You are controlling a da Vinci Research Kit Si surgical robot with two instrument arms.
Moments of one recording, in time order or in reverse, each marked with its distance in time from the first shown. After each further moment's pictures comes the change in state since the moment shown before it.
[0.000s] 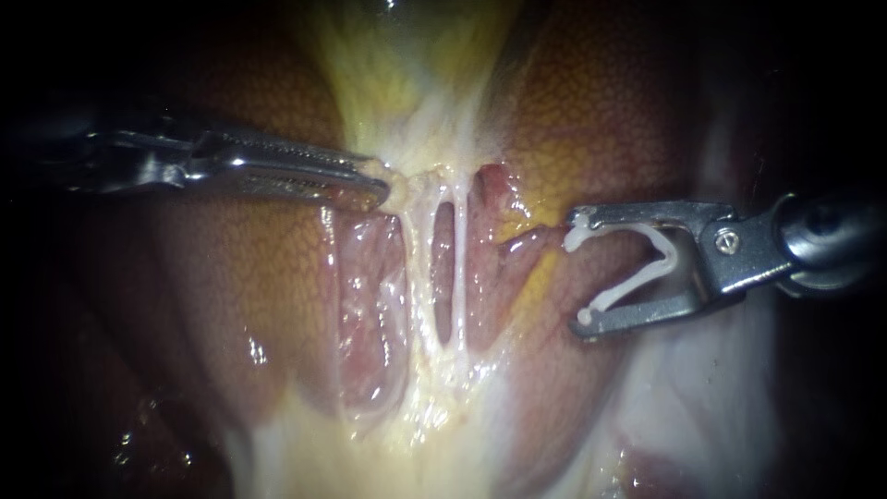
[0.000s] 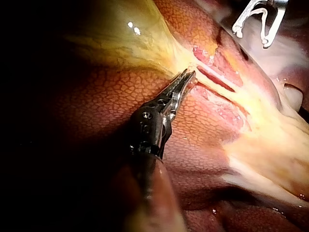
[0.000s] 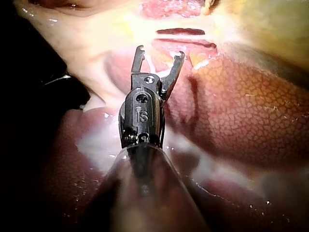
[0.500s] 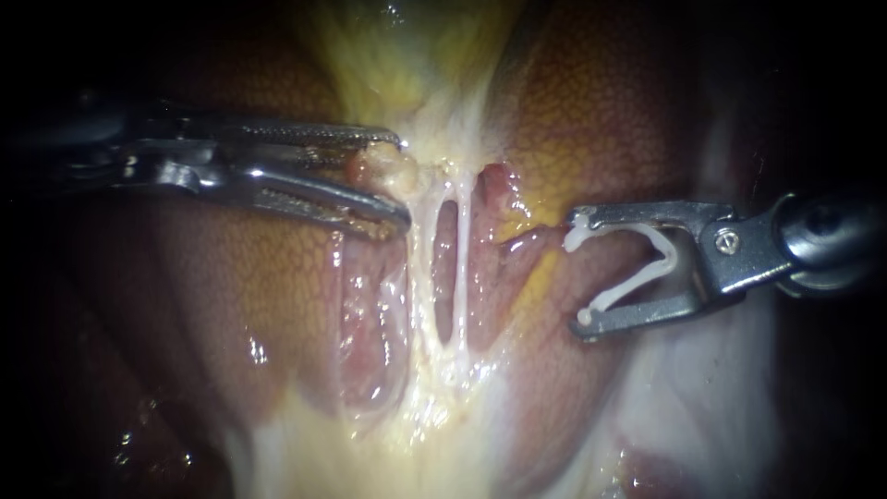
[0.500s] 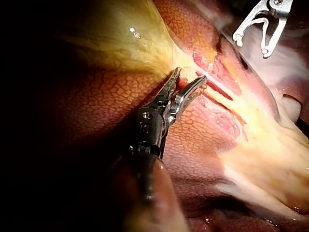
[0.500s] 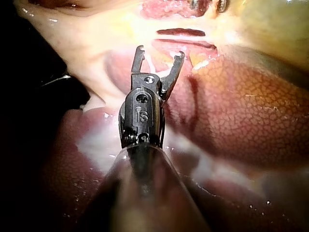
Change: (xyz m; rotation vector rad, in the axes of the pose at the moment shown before) right arm 0.000 0.000 0.000 0.000 0.000 0.000; left arm 0.000 0.000 0.002 -0.009 -0.005 -0.025
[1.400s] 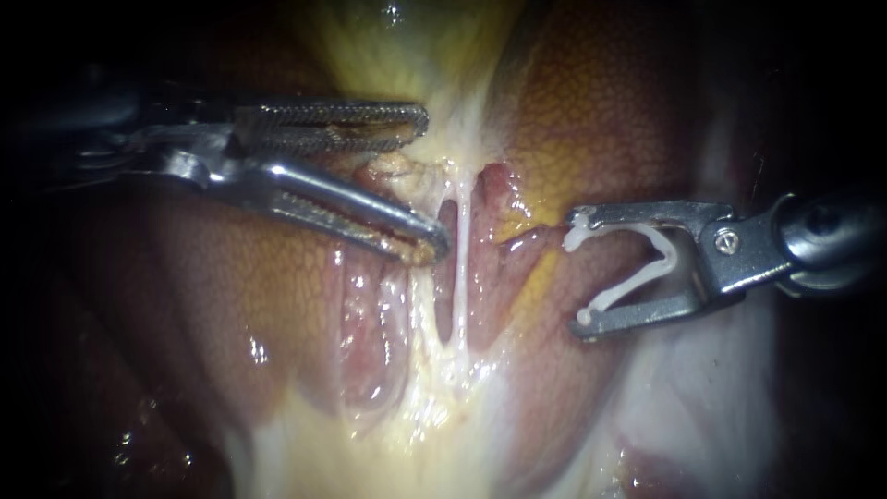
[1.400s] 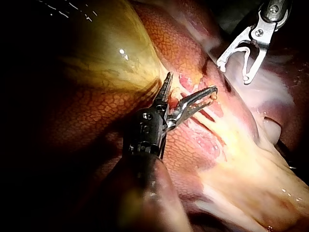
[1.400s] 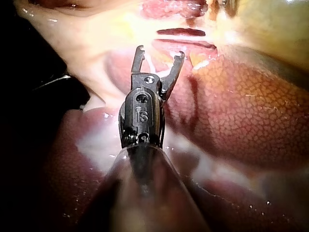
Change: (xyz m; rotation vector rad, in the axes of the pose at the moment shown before) right arm 0.000 0.000 0.000 0.000 0.000 0.000; left arm -0.005 -0.003 0.001 0.002 -0.026 -0.065
